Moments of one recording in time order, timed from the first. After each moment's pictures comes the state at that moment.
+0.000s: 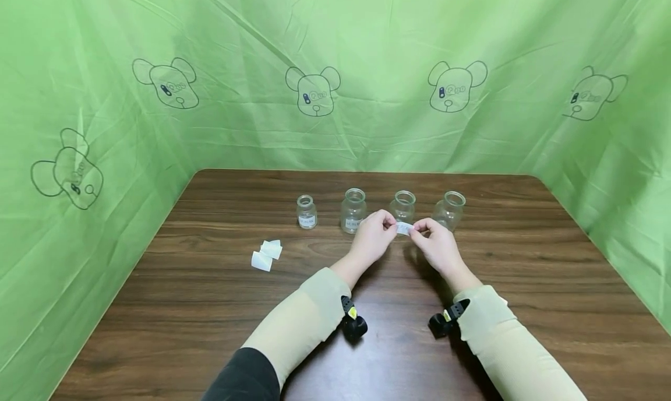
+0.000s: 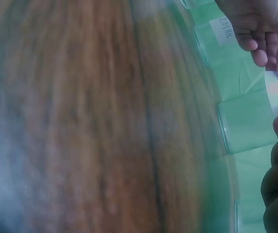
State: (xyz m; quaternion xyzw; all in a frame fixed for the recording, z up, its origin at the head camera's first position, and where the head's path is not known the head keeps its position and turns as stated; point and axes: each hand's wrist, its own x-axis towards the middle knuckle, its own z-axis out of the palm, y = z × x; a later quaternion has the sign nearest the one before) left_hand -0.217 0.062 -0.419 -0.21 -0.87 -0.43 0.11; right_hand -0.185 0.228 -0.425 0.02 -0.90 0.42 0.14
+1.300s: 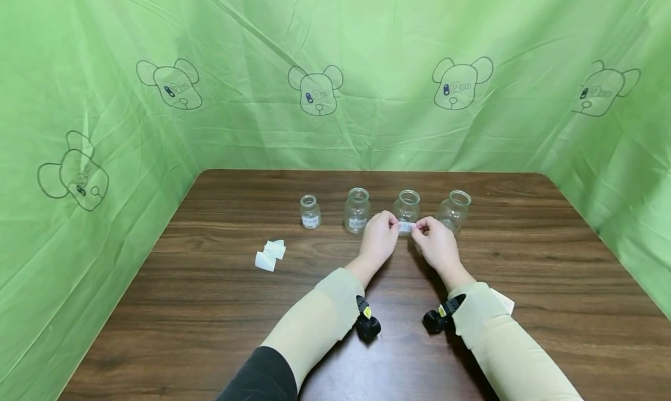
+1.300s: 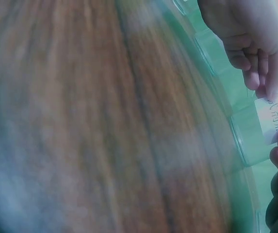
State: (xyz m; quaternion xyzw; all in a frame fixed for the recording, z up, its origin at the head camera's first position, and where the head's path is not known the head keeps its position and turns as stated) left_hand -0.221 0.077 -0.434 -0.16 -0.89 -0.41 0.14; right_hand -0.198 0.223 -0.437 -0.01 -0.93 0.33 0.15
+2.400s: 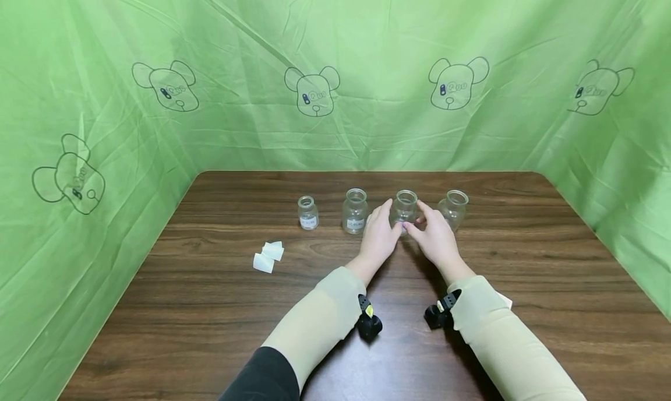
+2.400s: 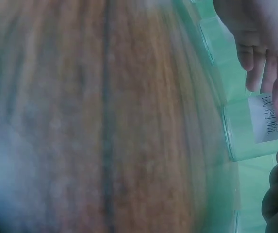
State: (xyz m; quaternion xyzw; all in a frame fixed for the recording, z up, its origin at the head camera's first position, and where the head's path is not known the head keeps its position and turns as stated) left_hand -0.224 0.081 -0.428 -0.15 -0.90 -0.40 0.09; right_hand -0.206 0.225 -0.423 0.04 -0.94 0.32 0.15
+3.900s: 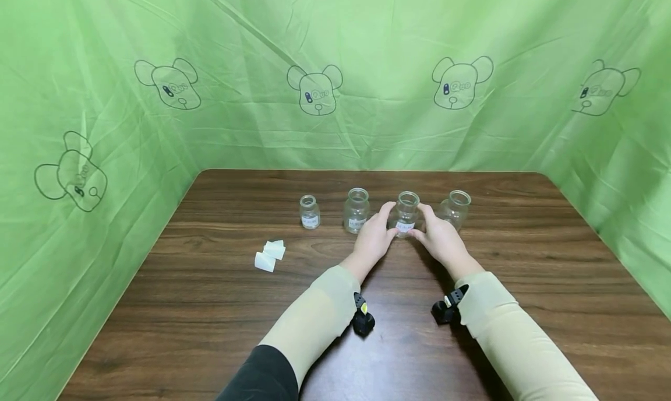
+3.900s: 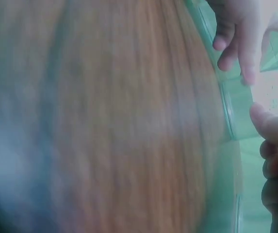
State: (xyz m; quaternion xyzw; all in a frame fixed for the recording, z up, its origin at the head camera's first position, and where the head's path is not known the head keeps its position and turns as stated) left_hand -0.234 0.066 -0.443 -0.22 -0.91 -0.32 0.11; right_hand -0.210 0.239 -0.429 0.14 -0.95 0.21 0.17
